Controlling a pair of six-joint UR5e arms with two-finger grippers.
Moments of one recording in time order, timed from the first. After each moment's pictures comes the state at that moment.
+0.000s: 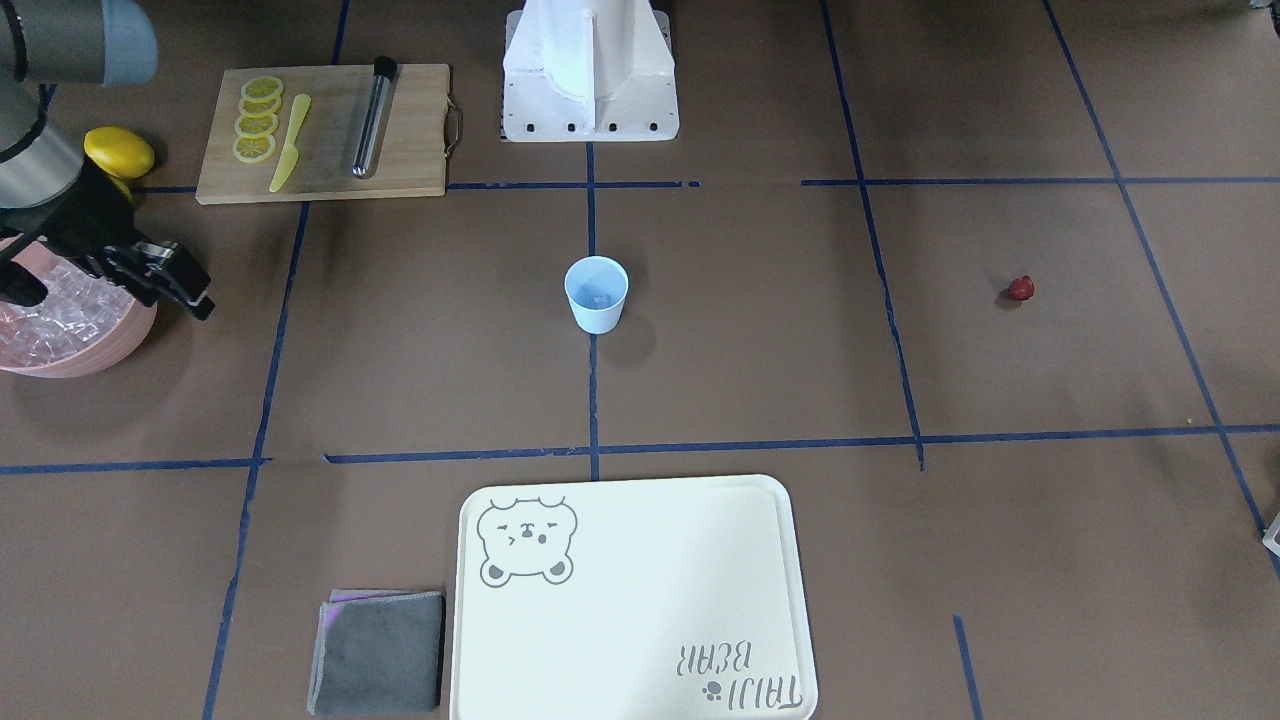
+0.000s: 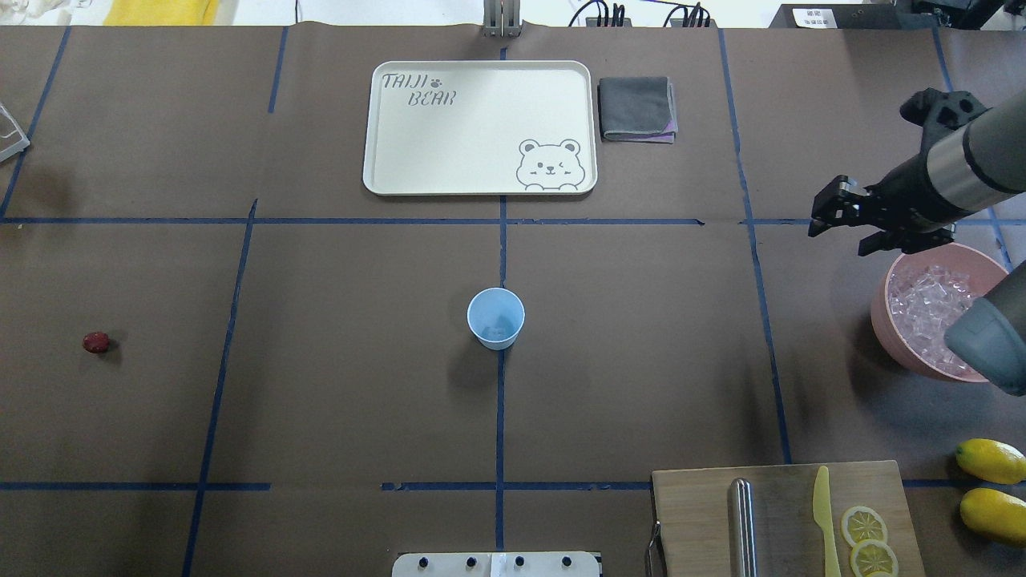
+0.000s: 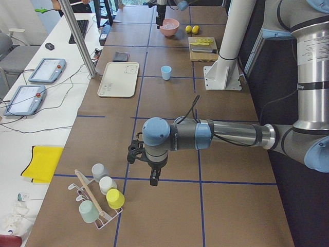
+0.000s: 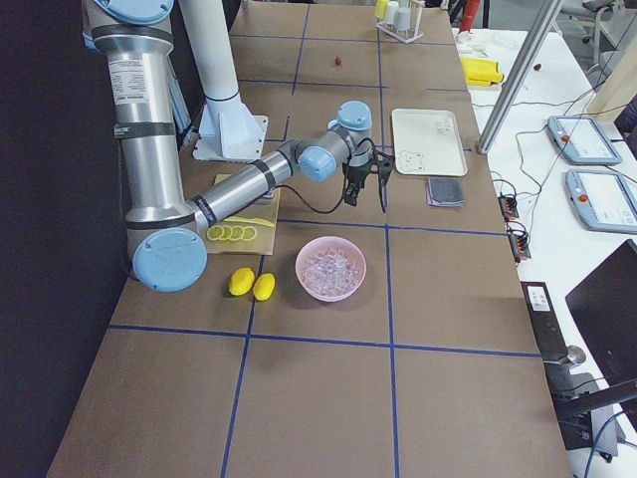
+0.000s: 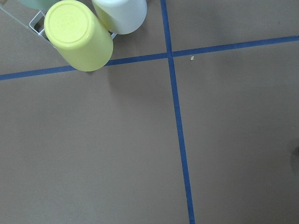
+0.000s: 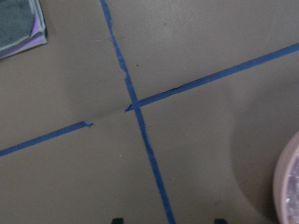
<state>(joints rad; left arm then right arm) -1.66 -1.42 -1.81 -1.44 -2.36 0.23 1.01 -1.51 1.98 -1.39 2.19 1.16</state>
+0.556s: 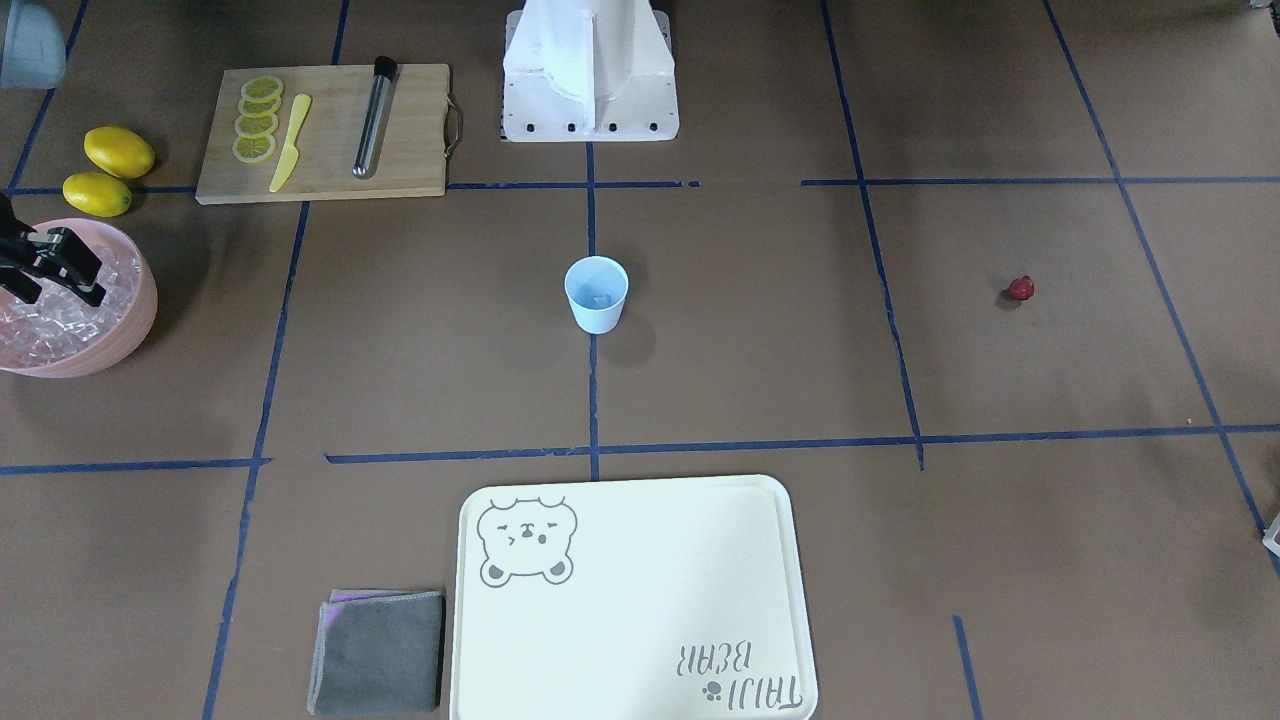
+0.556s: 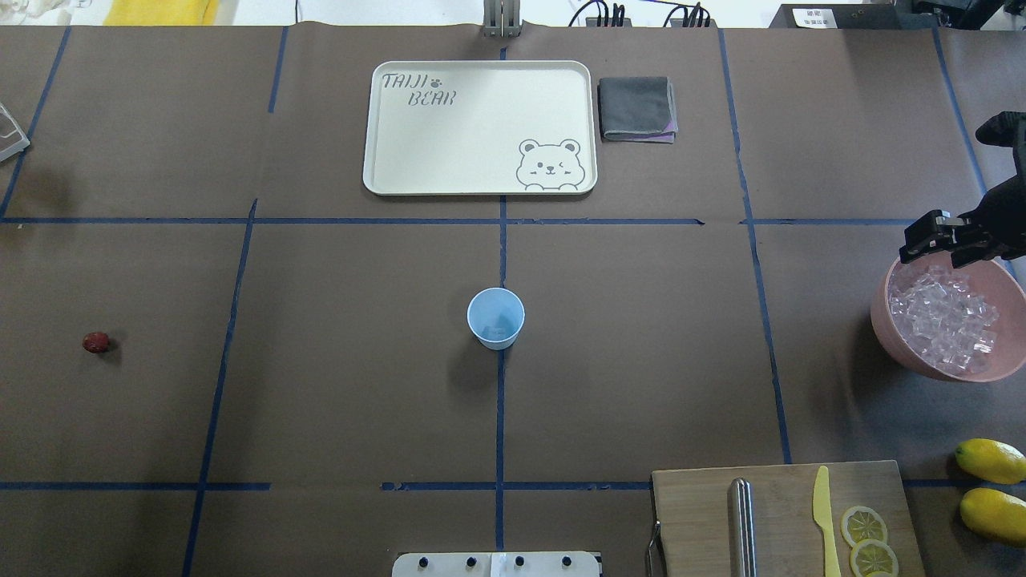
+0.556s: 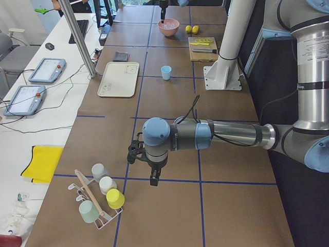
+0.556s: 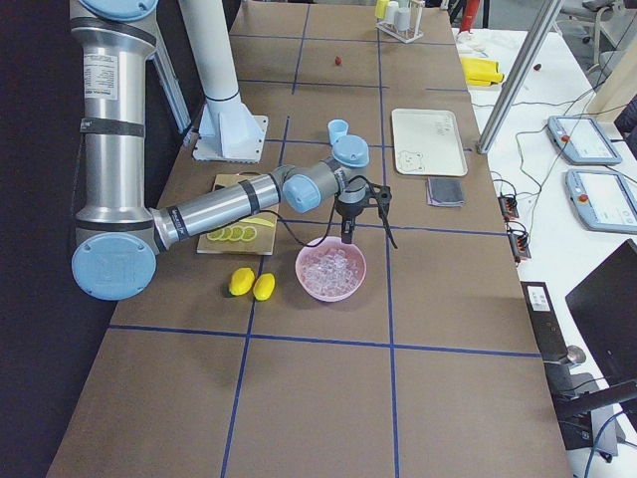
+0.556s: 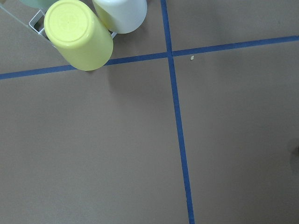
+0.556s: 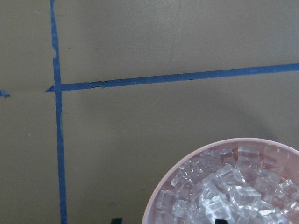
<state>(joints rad) -1.66 -1.42 -1.81 -1.44 -2.36 0.23 1.09 -1.62 1.94 -1.39 2.22 0.72</state>
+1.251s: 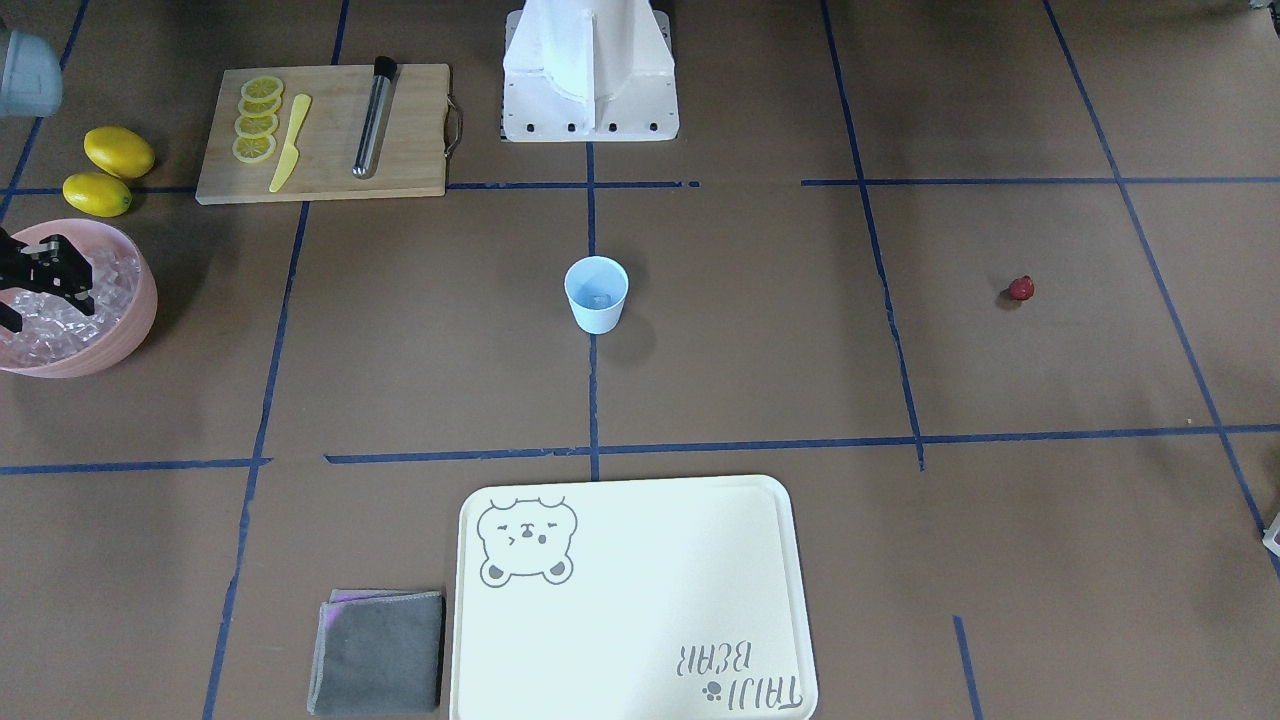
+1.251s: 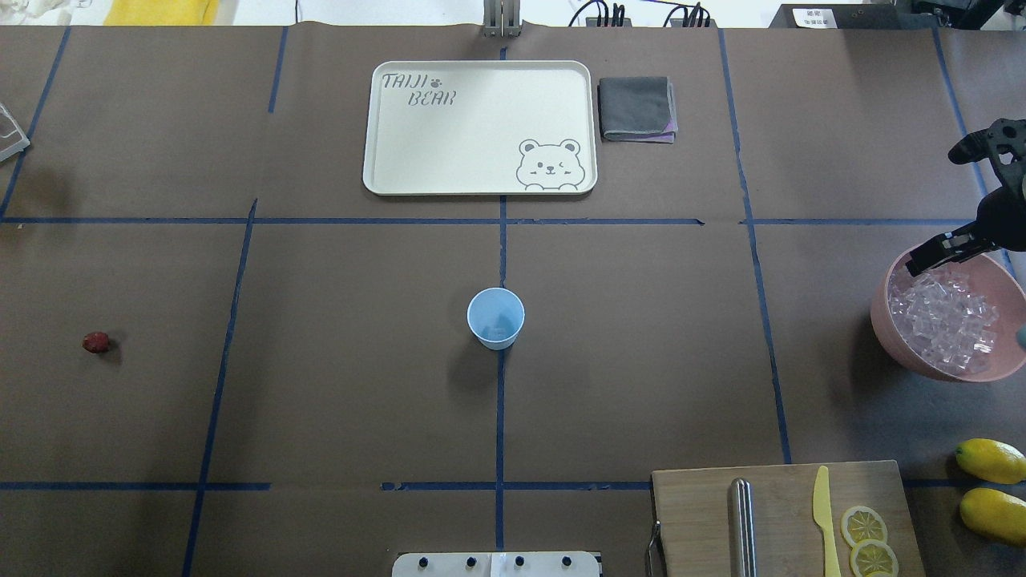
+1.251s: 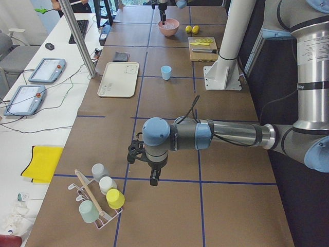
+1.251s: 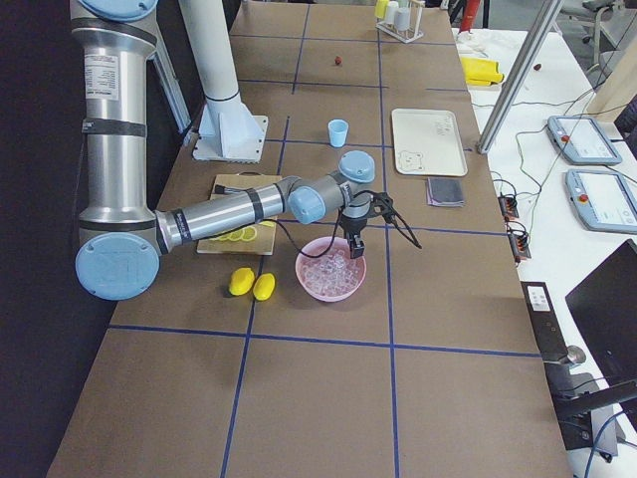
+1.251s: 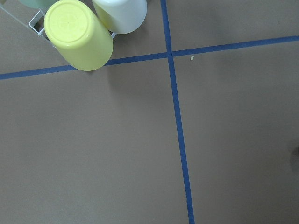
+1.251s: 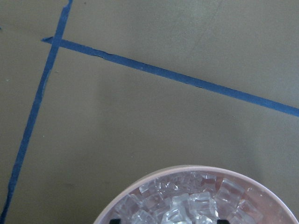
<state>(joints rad) -1.66 -1.42 -1.81 -1.44 -2.36 0.23 1.09 -1.61 1.86 -1.39 2.21 0.34</state>
